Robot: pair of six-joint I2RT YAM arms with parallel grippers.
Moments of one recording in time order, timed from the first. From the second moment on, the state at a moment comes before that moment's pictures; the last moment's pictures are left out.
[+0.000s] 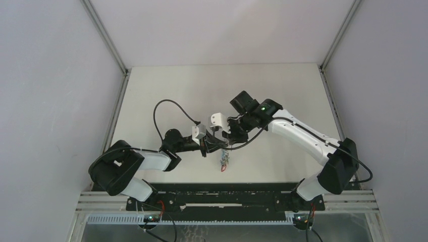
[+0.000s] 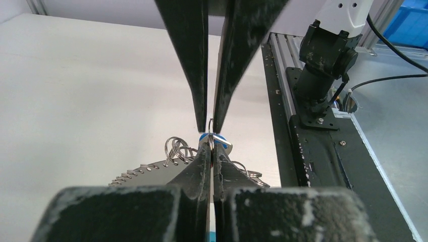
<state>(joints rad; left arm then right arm) -0.66 1.47 0.35 1.27 0.82 -0.20 0.78 1.52 1.39 -1.01 -0.48 -0.76</state>
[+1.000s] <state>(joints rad) -0.67 1.48 0.35 1.31 0.79 -0.23 0.52 1.43 1.04 -0.54 -1.05 -0.67</state>
